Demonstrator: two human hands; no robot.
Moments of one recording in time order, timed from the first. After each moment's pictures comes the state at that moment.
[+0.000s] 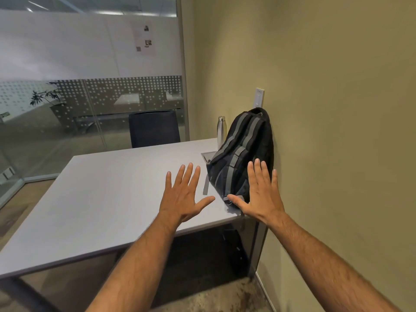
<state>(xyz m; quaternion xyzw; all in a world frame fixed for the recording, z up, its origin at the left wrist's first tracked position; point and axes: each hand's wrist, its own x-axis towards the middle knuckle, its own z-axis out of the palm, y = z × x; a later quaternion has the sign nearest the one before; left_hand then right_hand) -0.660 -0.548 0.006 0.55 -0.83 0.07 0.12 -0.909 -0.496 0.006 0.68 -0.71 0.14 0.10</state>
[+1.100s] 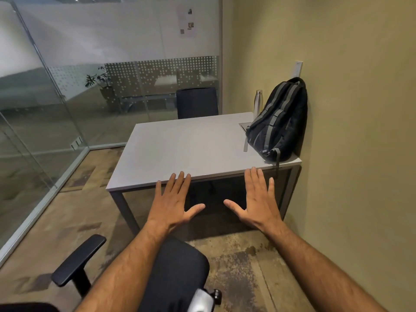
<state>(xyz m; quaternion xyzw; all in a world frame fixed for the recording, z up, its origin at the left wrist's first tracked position) -0.395 -0.216 -0.028 0.60 -0.80 0.06 0.05 -0.671 -0.203 -0.044 0.73 -0.66 0.16 0.04</state>
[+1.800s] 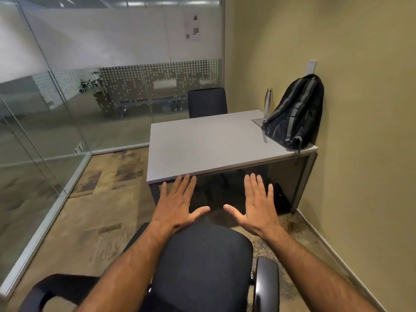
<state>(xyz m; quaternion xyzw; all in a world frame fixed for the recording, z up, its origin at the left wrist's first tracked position) -0.130 -0.137 -0.037 0.55 -0.83 0.03 0.06 -0.391 -0.099 -0.069 0.69 -0.71 0.15 0.04</state>
